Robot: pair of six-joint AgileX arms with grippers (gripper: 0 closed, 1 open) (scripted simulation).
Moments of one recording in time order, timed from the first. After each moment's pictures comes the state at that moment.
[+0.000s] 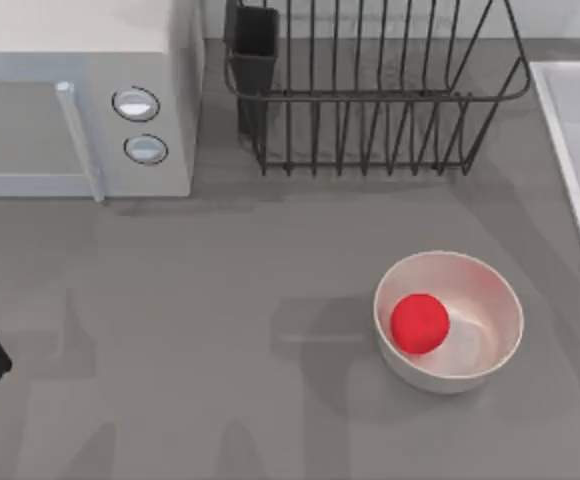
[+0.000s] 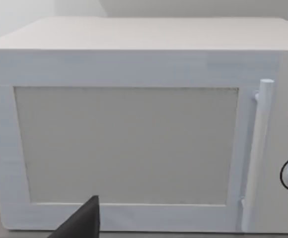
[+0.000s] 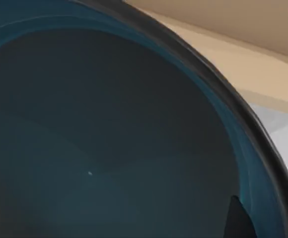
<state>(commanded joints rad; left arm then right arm) 0.00 0.00 0.00 0.00 0.00 0.00 0.41 1.63 1.64 -0.39 0.60 -0.16</state>
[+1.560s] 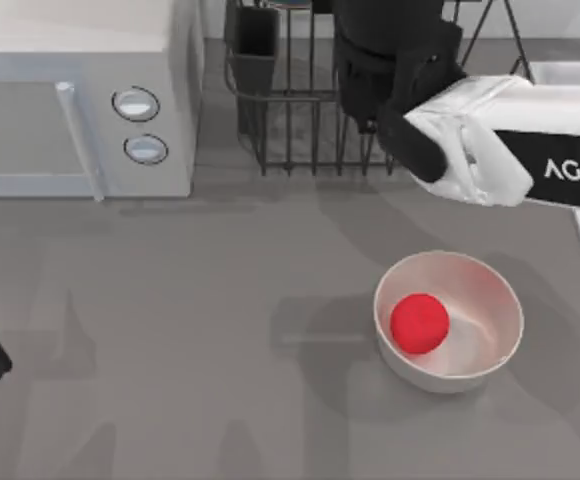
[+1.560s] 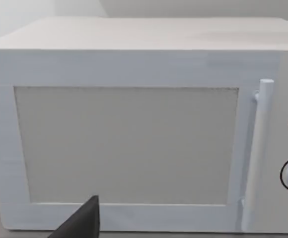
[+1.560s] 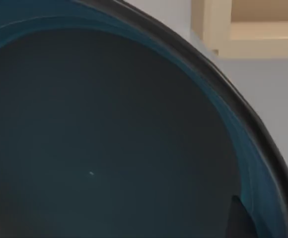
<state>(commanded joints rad) 0.00 0.00 0.00 0.00 0.00 0.00 0.66 1.99 1.39 0.61 0.69 0.02</state>
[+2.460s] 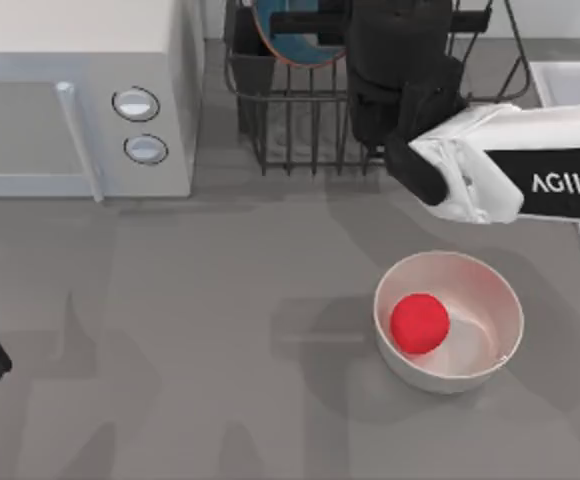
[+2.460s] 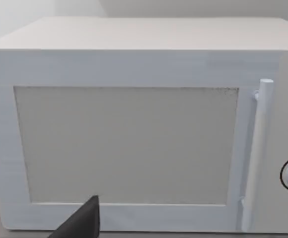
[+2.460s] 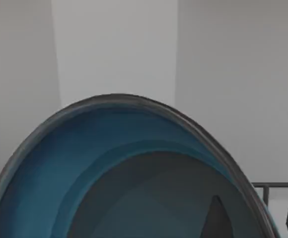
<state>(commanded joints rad) 0.00 0.00 0.00 0.00 0.00 0.00 0.63 2.04 1.33 0.70 0.67 0.02</state>
